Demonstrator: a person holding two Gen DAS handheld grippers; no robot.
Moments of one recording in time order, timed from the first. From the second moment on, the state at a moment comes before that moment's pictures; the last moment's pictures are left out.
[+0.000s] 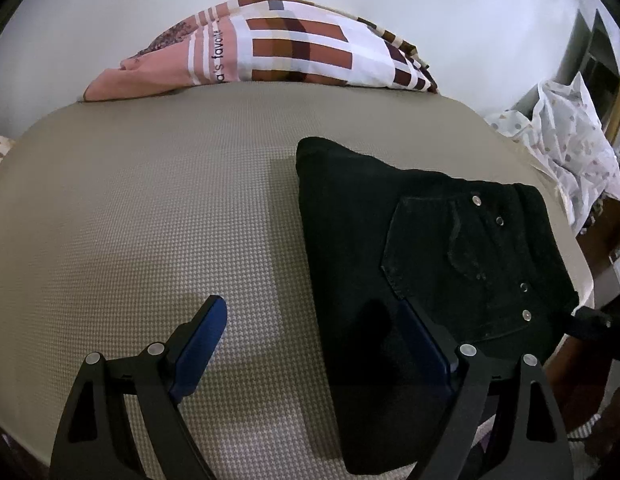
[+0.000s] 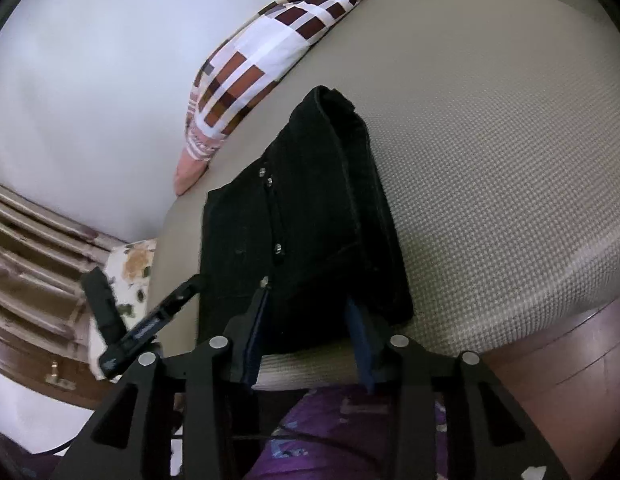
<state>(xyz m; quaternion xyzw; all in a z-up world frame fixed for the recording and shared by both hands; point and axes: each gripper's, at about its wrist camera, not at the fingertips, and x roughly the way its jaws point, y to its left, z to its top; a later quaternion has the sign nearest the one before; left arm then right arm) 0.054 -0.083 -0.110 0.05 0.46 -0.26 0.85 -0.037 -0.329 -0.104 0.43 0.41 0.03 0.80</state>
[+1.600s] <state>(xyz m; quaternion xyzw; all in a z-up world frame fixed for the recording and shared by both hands) 0.058 -0.085 -0.093 0.08 0.43 -0.25 0.86 0.009 -0.372 -0.119 0.42 0.44 0.06 0.79</state>
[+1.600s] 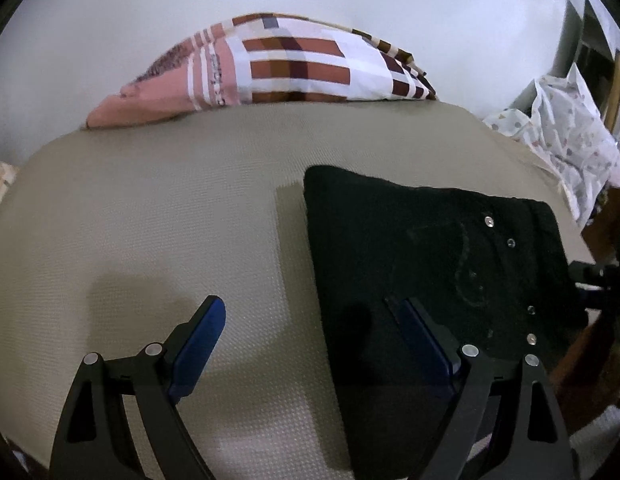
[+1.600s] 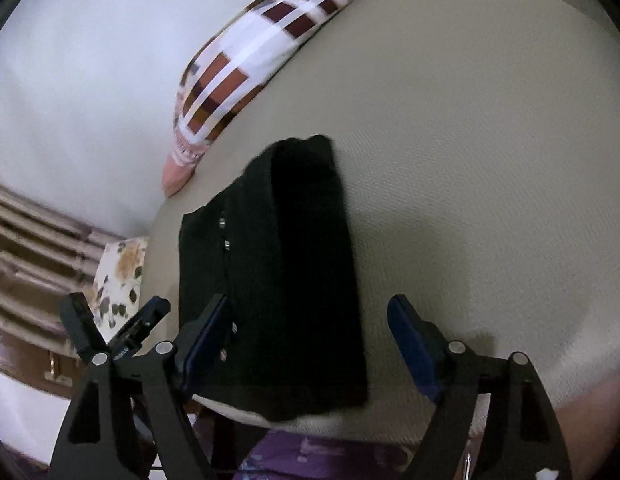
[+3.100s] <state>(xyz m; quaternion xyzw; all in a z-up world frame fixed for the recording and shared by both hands) 0.072 -0.120 -0.124 0.15 0.45 -0.28 0.83 0.045 -0.369 -0.121 0.37 0.47 0.17 0.79</state>
